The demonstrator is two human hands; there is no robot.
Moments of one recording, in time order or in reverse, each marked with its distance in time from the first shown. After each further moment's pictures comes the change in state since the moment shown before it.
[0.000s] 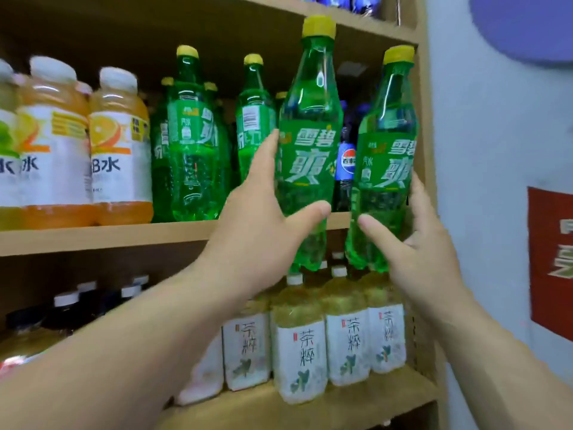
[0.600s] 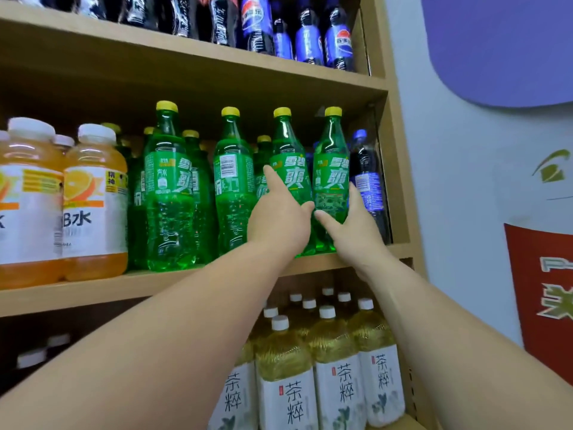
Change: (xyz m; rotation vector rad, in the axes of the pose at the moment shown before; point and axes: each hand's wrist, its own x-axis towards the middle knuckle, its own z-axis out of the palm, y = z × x) left_hand 0.110 0.000 0.072 0.336 0.042 -0.207; right_hand 0.117 0.038 0.047 -0.058 -0.064 0.122
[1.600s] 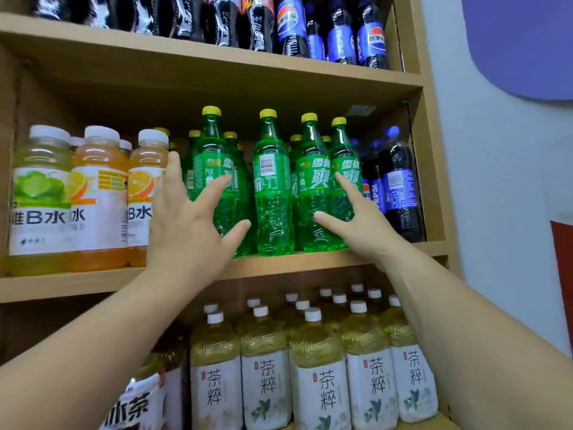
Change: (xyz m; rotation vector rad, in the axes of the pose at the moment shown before) left_hand -0.034 -0.126 -0.101 0.436 0.355 0.232; right_hand -0.006 -0.026 0.014 -0.071 -0.291 -0.041
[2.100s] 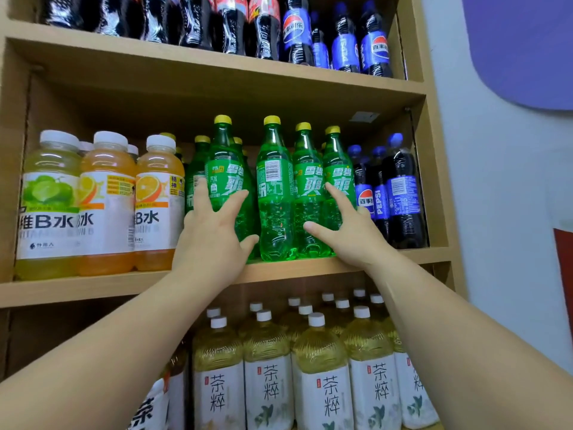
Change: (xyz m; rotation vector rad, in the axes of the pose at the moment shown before) left_hand 0.006 0.011 0.014 -0.063 -0.194 -0.107; right_hand -0.003 -0.023 0.017 -0.161 -0.030 0.102
